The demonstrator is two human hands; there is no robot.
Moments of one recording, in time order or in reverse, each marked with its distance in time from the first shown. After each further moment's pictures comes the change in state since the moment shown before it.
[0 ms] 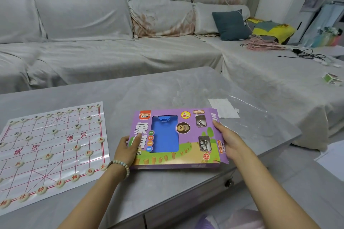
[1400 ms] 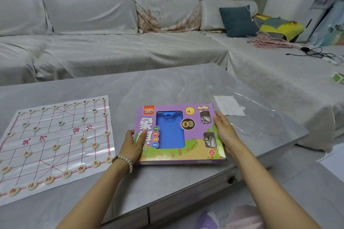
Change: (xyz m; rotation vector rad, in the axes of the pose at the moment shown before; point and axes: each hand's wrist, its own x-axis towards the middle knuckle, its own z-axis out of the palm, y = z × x) left_hand 0.001 -0.008 -0.004 0.051 -0.062 0.098; right_hand 0.001 0.006 0.025 -0.359 0.112 -0.365
